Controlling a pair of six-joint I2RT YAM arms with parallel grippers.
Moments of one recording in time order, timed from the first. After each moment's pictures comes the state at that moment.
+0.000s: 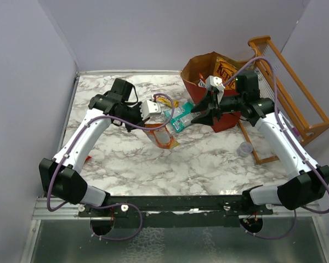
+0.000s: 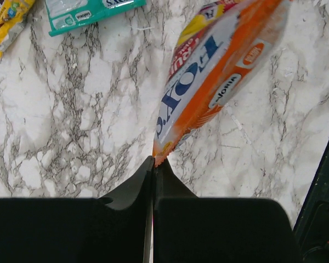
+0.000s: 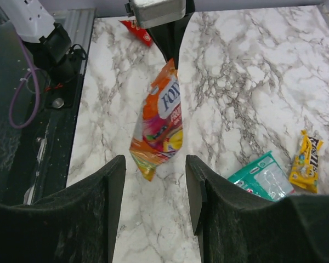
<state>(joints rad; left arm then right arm) -0.37 1.43 1.41 -1.06 0.51 0.88 0.30 1.35 1.36 -0.56 -1.15 -0.52</state>
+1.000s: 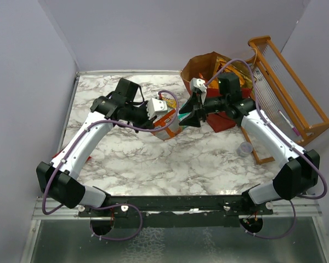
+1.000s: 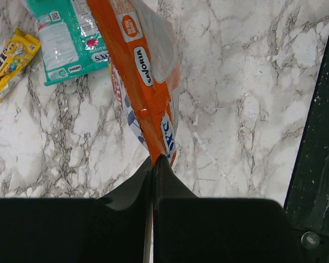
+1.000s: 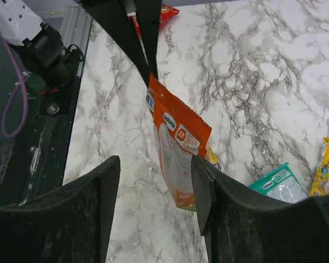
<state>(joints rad) -0.47 1.39 1.43 -0.99 0.59 0.72 0.43 1.45 1.31 -0.38 -1.09 -0.42</state>
